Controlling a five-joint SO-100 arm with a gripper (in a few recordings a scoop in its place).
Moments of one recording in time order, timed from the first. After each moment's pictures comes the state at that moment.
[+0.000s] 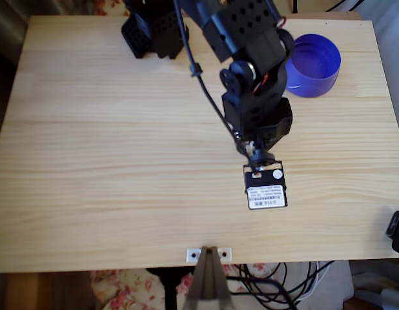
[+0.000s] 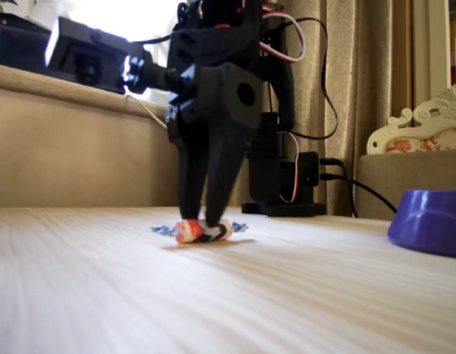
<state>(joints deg) -35.5 83.1 102.7 47.7 40.3</state>
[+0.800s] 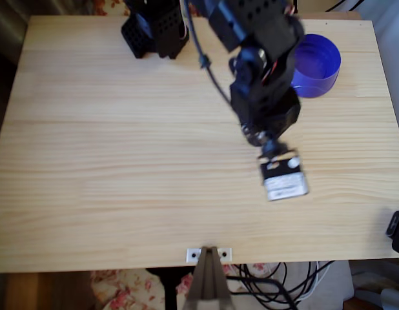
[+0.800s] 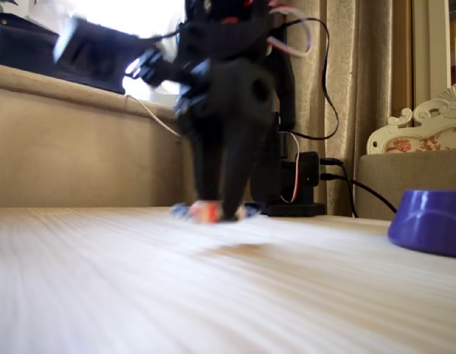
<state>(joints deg) -39.3 87.6 101.7 51.7 35.9</state>
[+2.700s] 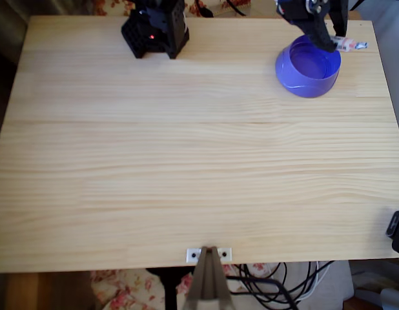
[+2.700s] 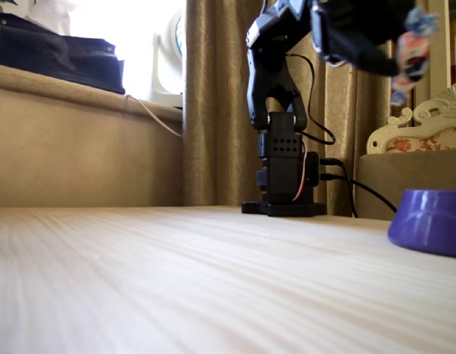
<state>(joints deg) -66.6 119.5 118.2 40.8 29.3</state>
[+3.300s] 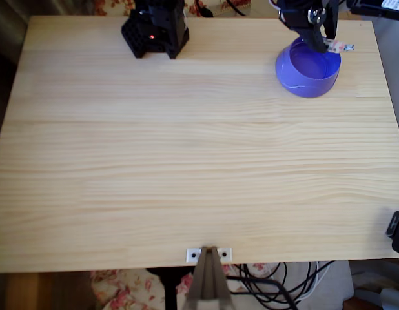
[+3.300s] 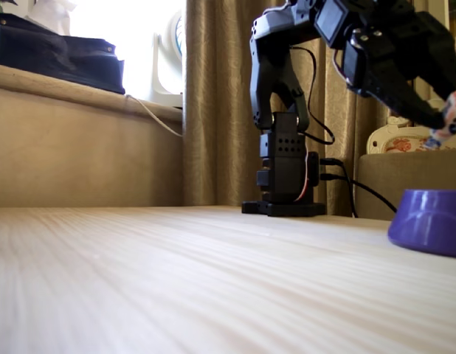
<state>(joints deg) -72.6 112.9 121.5 35.0 30.8</state>
